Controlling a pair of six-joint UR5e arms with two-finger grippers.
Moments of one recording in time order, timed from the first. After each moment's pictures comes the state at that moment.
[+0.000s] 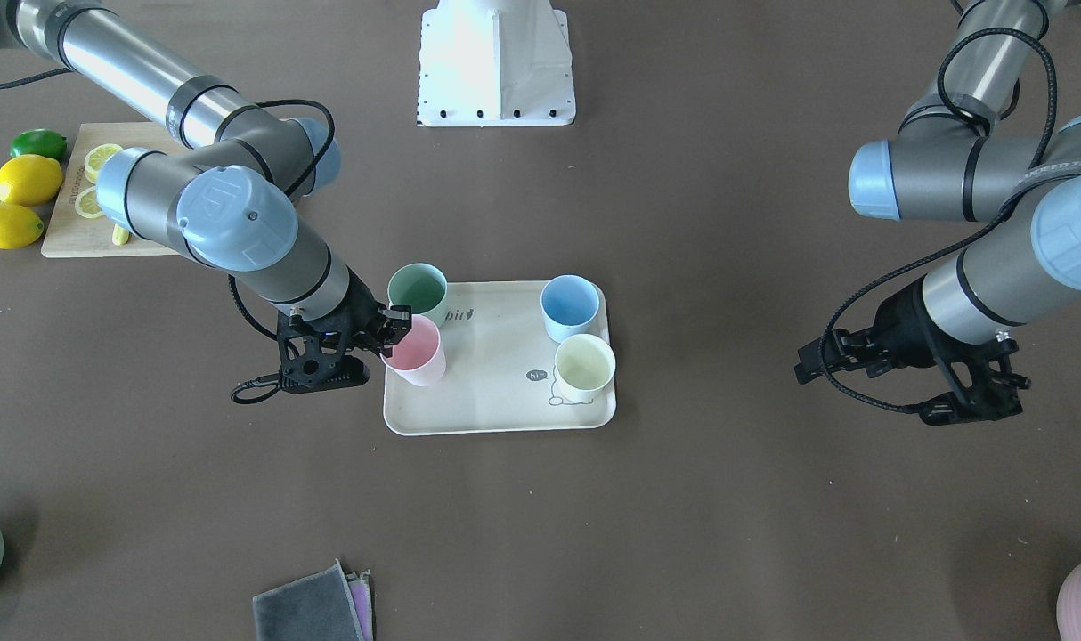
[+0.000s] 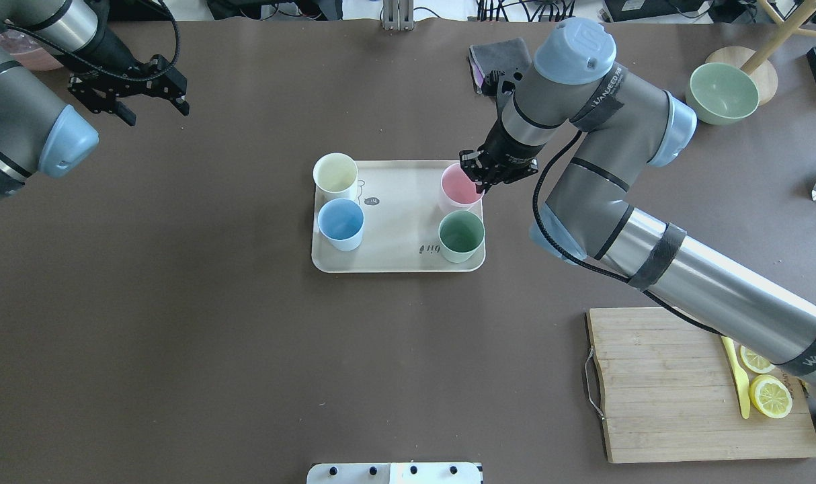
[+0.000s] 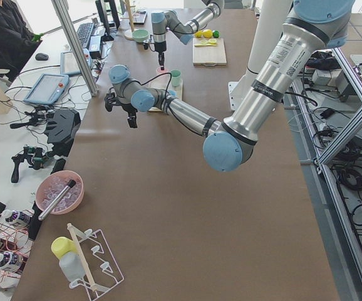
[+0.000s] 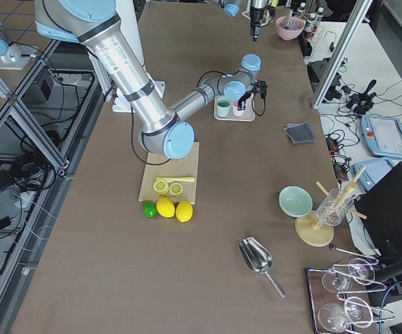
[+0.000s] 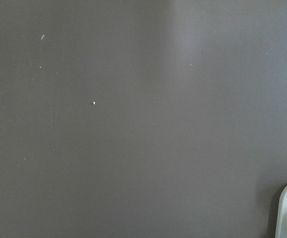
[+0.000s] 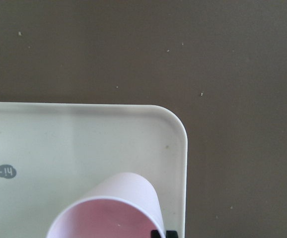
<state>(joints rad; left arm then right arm) -1.09 -2.11 -1.47 -1.74 -2.38 -0.85 0.76 -0.89 1.43 -1.31 2.19 1.03</state>
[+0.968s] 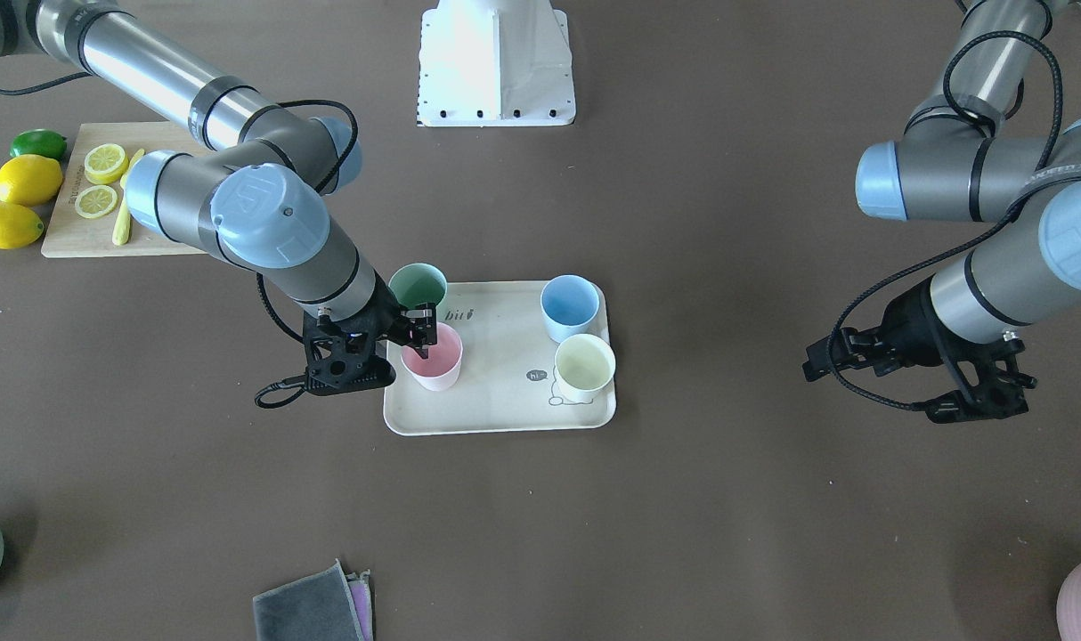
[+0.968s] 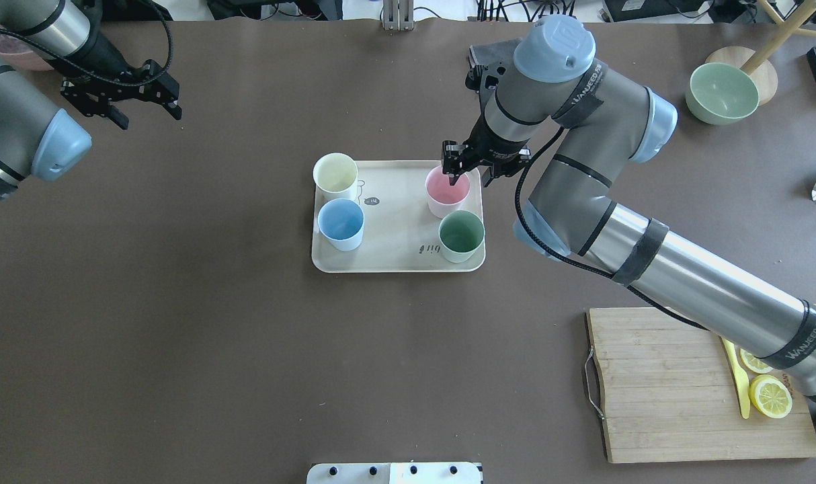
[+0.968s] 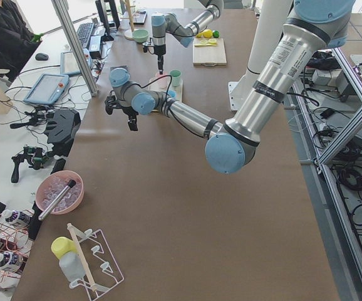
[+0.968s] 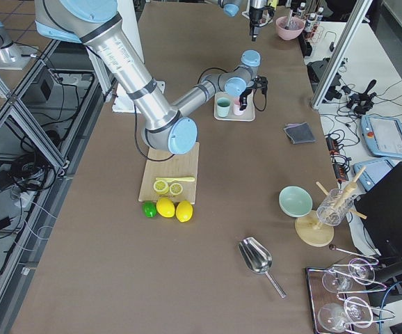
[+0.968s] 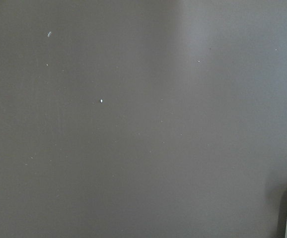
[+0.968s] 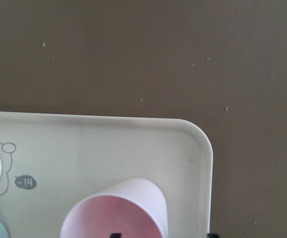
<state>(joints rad) -1.09 -2.09 -1.47 -1.74 -2.38 -0.82 0.77 -0.85 1.40 -1.31 2.18 1.03</state>
